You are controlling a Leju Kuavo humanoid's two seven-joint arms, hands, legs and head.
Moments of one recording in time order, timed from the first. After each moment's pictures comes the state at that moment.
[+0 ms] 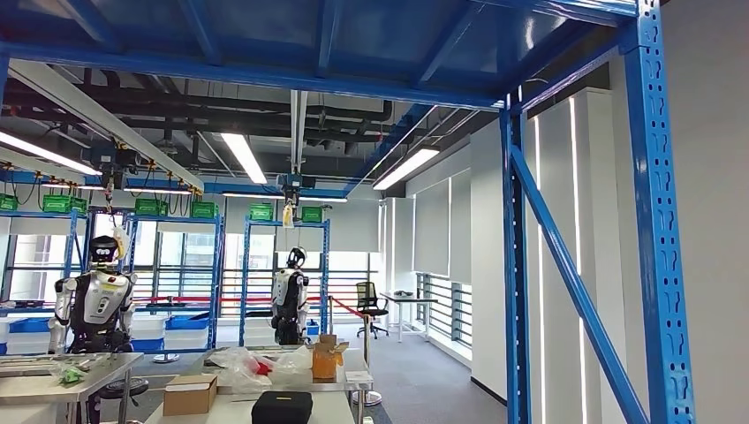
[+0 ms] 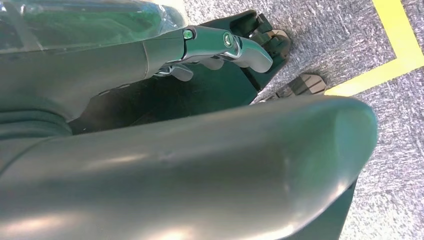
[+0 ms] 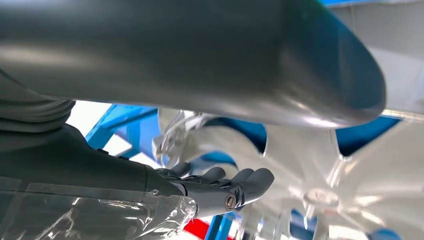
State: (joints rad) left arm -0.15 -0.03 -1.20 -0.27 0.61 0.21 0.15; right arm -0.32 -0.47 0.66 -1.29 0.72 0.26 0.61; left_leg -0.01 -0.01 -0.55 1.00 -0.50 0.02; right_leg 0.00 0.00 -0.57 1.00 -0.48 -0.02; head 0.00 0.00
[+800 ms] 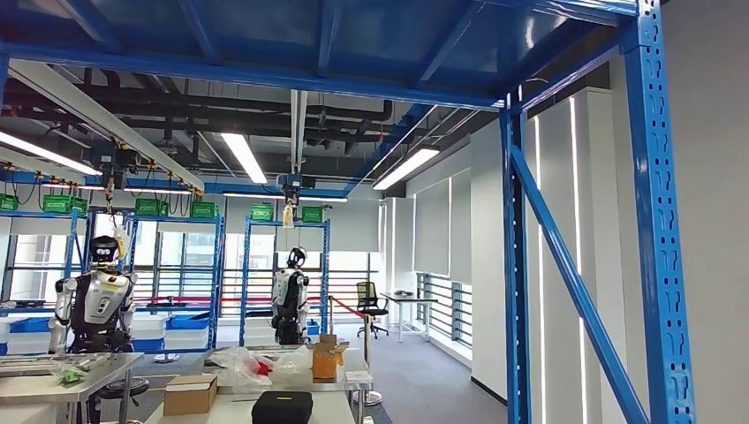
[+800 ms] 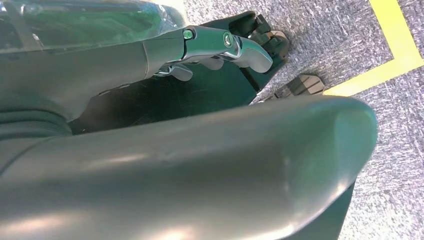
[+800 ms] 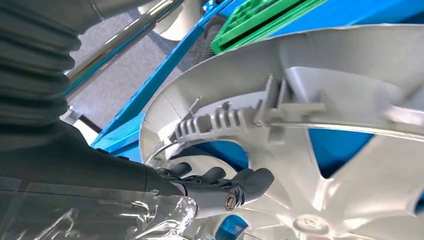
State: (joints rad) left arm -0.15 -0.03 -1.20 -0.27 0.61 0.21 0.14; right arm -0.34 -0.44 0.68 -1.23 0.59 0.18 0.61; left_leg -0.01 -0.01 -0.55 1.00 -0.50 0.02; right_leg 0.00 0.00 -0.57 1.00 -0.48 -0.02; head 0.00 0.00
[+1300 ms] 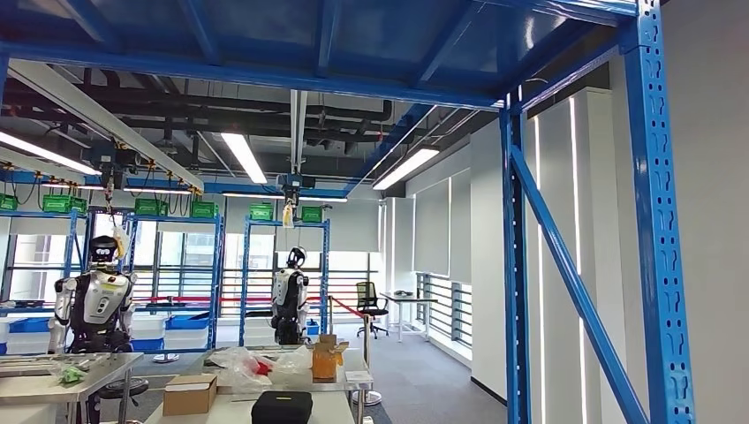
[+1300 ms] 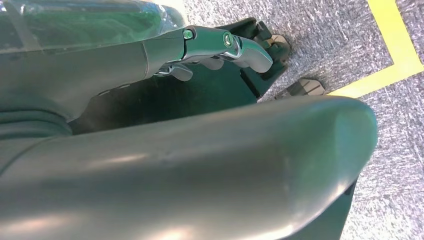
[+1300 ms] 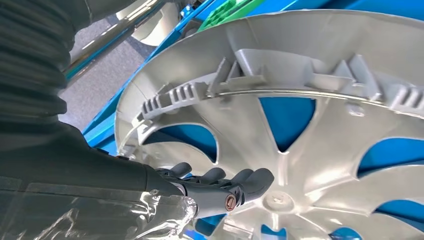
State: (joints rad) left arm -0.15 -0.02 -1.20 -0.27 0.61 0.21 0.14; right arm -0.43 -0.44 0.75 -1.19 0.50 0.12 0.61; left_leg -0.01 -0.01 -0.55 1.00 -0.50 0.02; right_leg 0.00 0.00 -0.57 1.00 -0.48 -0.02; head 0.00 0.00
